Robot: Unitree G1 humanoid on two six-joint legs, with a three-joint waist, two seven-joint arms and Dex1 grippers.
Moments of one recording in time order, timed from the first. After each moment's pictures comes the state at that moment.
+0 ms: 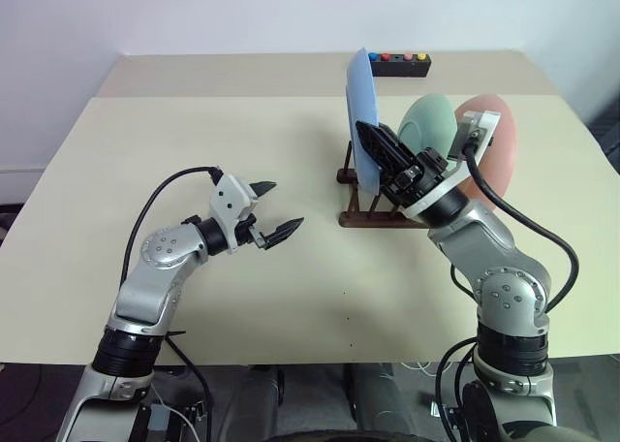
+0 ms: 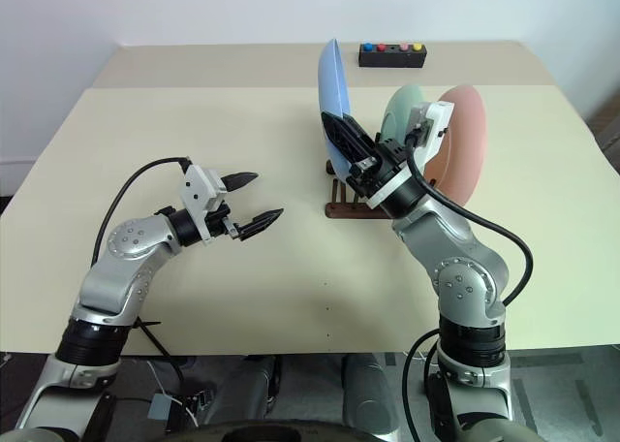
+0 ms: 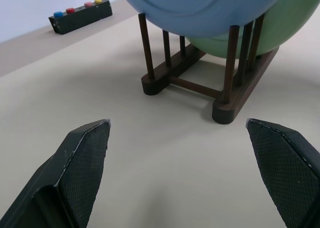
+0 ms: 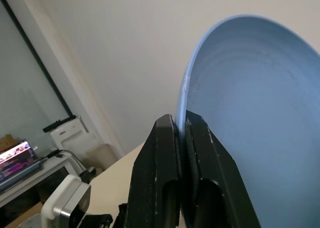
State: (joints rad) left arm -0.31 0.47 -0.07 -0.18 -0.28 0.28 -0.74; right arm -0.41 -0.25 -0.12 -0.46 0.97 0.61 0.26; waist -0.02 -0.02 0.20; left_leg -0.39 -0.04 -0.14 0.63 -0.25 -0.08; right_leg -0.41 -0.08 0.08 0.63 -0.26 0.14
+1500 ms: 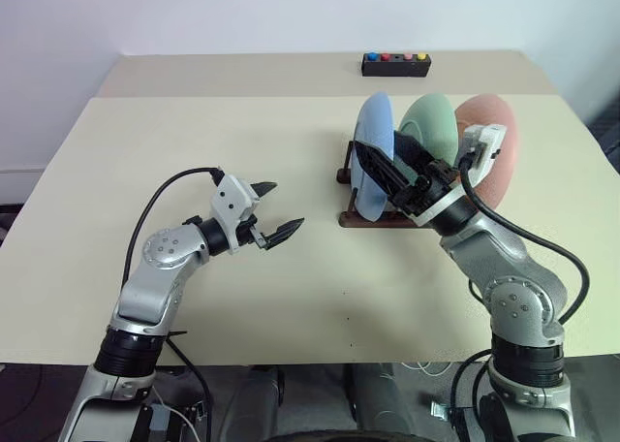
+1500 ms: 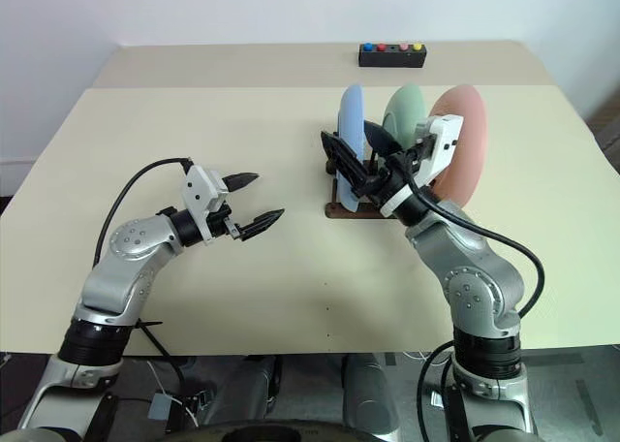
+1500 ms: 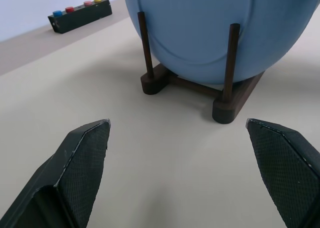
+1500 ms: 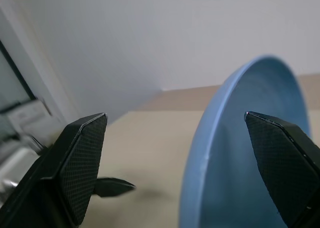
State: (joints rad) left arm -0.31 0.46 -0.07 -0.18 -0.27 0.28 -0.74; right arm -0.34 -0.36 -0.12 -0.49 0.84 0.57 0.29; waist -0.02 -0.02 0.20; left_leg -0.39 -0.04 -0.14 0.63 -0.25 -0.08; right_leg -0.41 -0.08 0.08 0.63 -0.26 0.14
